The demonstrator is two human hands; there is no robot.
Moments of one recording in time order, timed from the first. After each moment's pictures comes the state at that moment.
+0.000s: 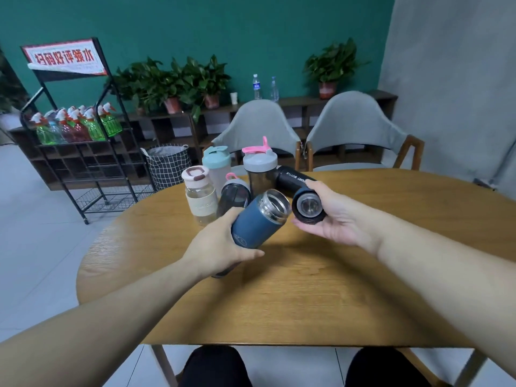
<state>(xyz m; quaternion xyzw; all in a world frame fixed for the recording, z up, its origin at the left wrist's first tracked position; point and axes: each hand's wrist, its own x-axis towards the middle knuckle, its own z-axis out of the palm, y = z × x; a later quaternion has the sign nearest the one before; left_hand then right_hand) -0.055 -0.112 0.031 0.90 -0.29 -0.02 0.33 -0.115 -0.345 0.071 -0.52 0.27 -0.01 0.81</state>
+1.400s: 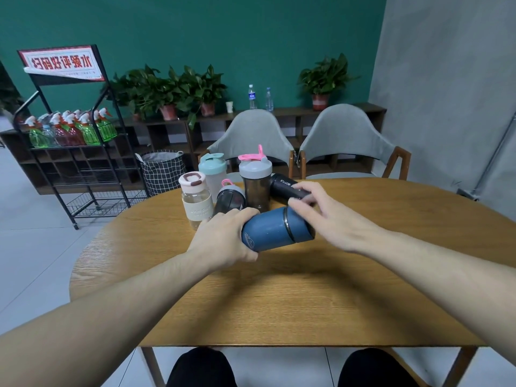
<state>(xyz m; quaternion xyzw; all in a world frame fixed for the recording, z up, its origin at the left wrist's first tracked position) -0.069 -0.128 0.060 0.93 -0.34 0.05 0.14 -0.166 -0.346 0.088 -0.94 0.02 -0.08 0.34</state>
